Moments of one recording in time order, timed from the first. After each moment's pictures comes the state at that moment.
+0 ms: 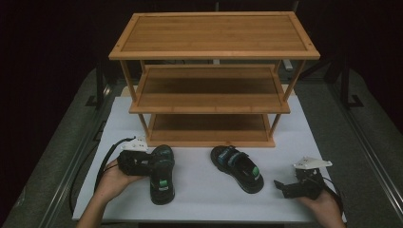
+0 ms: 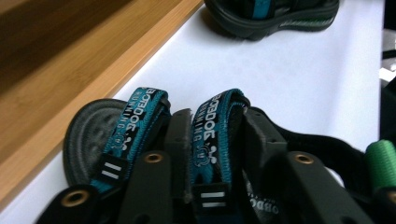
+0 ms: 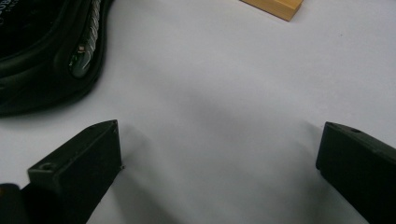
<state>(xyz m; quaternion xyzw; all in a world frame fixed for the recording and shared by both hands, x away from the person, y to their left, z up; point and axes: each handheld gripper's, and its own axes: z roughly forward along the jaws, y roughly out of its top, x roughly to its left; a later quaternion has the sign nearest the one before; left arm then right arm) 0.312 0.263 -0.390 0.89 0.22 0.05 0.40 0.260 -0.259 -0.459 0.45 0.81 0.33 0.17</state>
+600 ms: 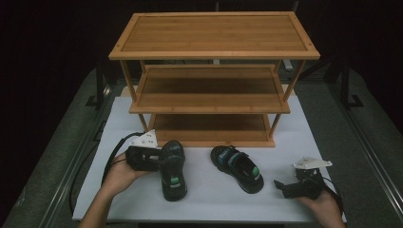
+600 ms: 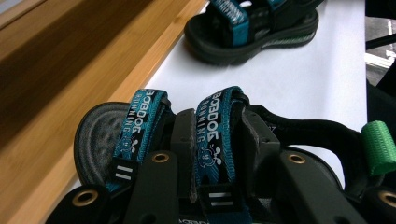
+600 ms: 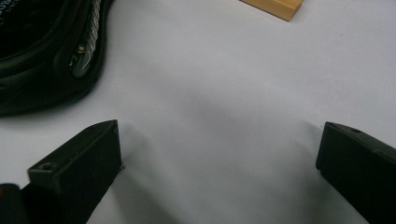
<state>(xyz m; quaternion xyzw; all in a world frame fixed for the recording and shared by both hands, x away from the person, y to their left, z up) 0.319 0.232 -0.370 0.90 0.17 0.05 0.41 0.260 -0.259 -0.459 0.45 0.81 0.33 0.17</state>
